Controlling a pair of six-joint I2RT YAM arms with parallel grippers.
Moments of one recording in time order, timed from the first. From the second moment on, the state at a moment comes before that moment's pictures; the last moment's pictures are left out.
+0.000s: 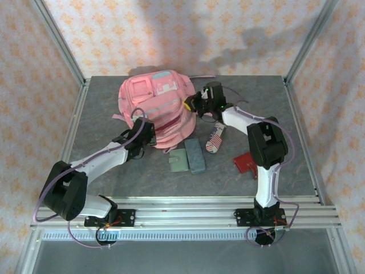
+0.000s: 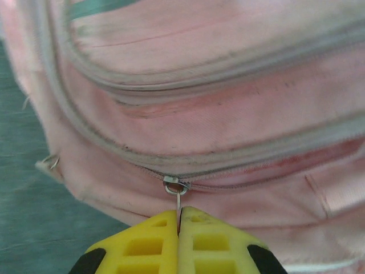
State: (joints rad) left arm -0.46 1.39 0.78 -0.24 -0.25 -0.56; right arm 0.40 2.01 1.43 0.09 -0.54 1.23
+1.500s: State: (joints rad) left arm -0.35 1.30 0.64 -0.19 -0.20 -0.62; right arm 0.41 2.04 1.38 0.28 -0.54 1.31
